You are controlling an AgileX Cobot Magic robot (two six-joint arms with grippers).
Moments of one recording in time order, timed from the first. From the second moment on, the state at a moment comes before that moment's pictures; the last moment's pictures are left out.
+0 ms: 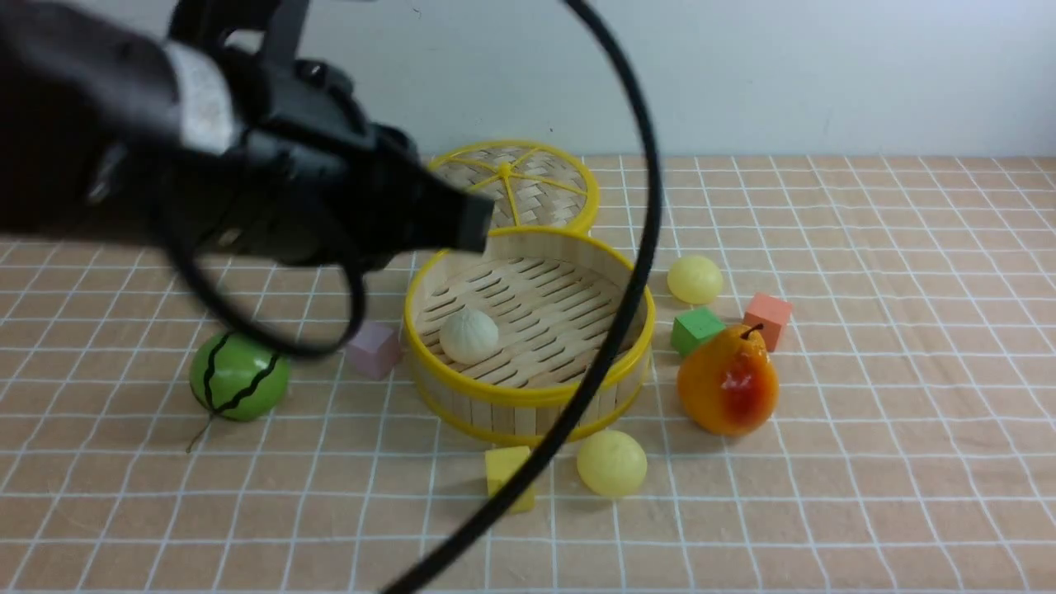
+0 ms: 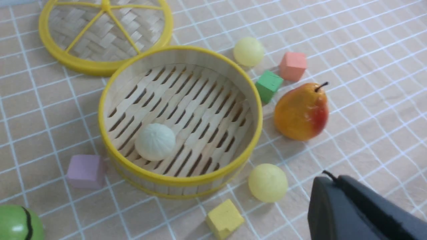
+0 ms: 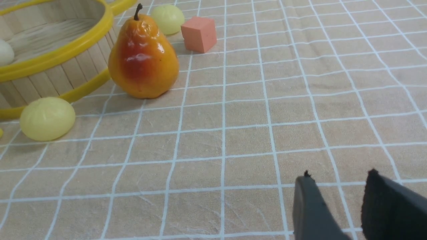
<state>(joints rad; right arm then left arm) 0.05 -0.01 0.02 0.03 0.39 0.10 -0.68 1.13 -1.13 0.09 0.59 -0.28</state>
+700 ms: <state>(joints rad) 0.05 -0.01 0.03 0.18 0.26 0.17 -0.69 0.34 -0.15 0.02 -0.07 -0.34</state>
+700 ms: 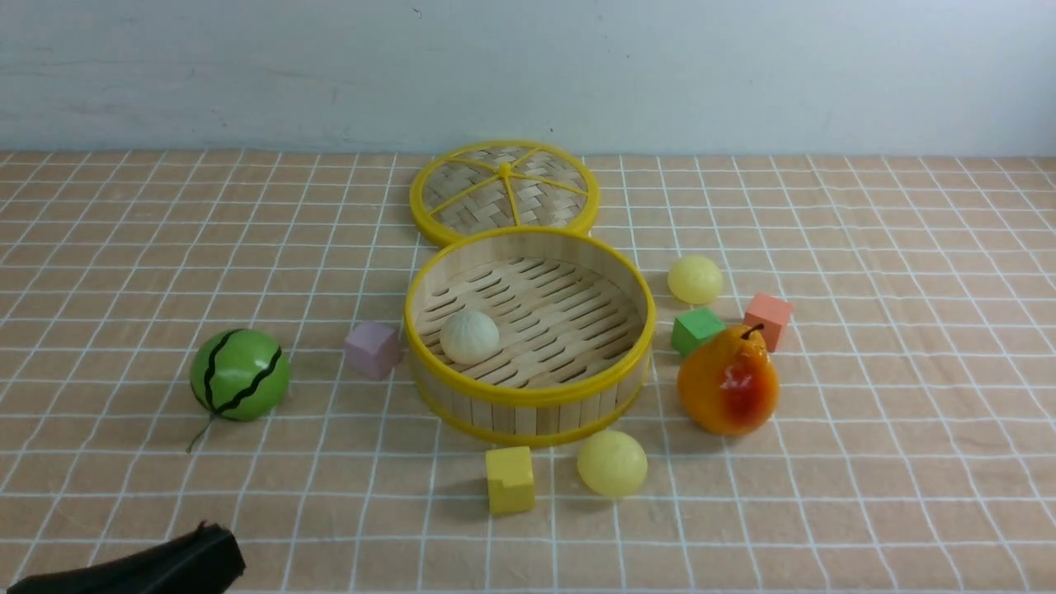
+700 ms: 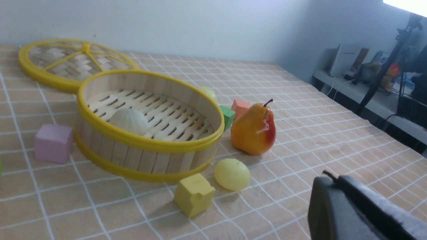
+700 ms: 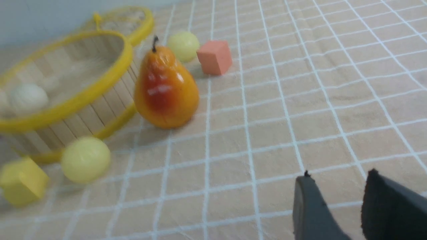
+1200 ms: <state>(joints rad) 0.14 0.36 -0.41 0.38 0.66 0.21 -0.69 0.35 -0.15 0.02 0.00 -0.34</state>
